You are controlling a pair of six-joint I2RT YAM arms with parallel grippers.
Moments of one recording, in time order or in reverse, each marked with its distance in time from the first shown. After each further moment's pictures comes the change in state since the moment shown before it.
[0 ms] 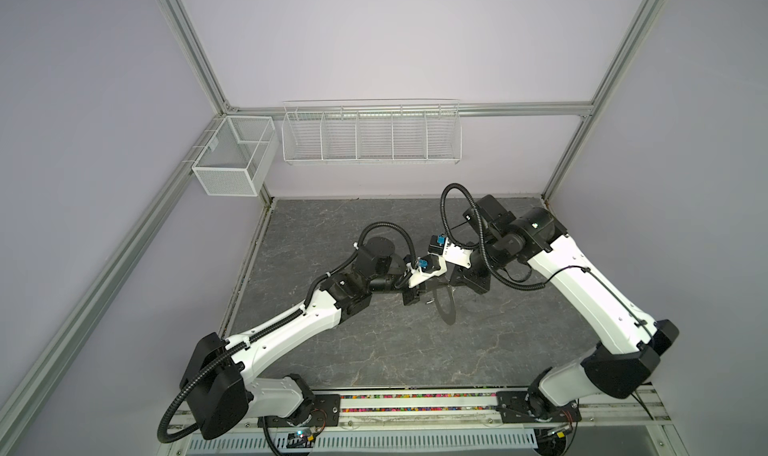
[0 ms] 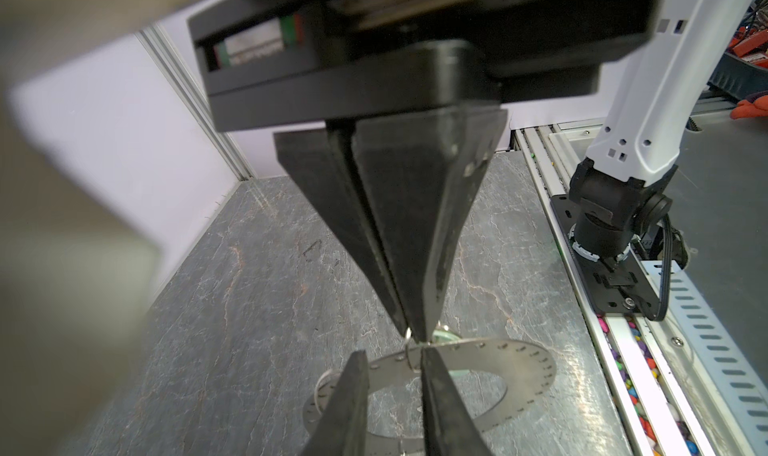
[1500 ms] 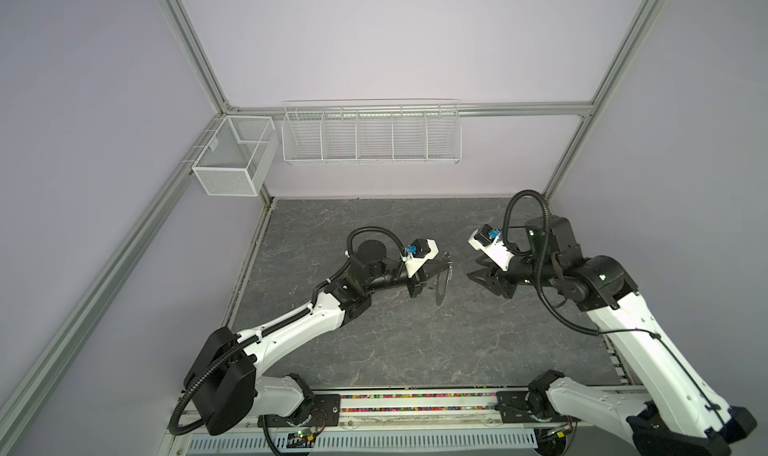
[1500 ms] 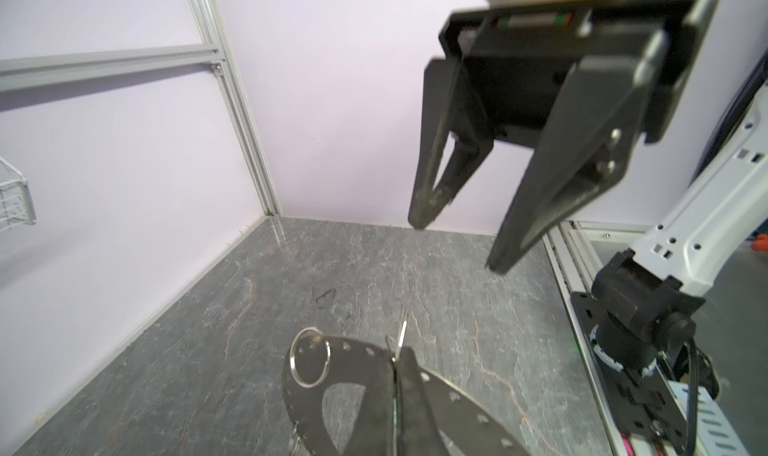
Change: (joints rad) left arm 0.030 0.027 -0.104 0.448 -0.018 -0.323; right arm -0.172 -0.436 -0.443 0.485 -0.040 0.216
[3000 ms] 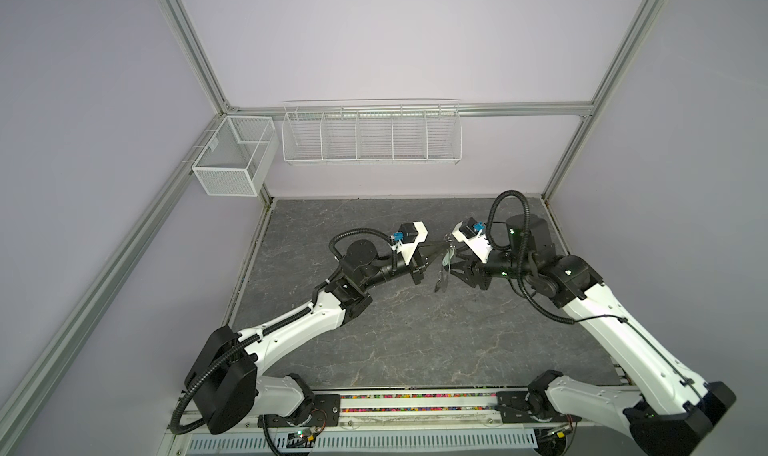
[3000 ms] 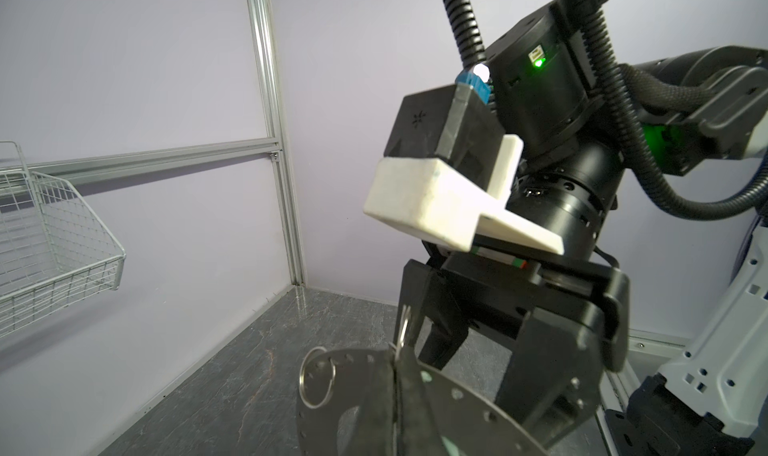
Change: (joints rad) left arm 0.003 0.007 0.006 0.214 -0.075 -0.134; right arm 0.034 0.043 -0.109 0.274 -0.100 0.084
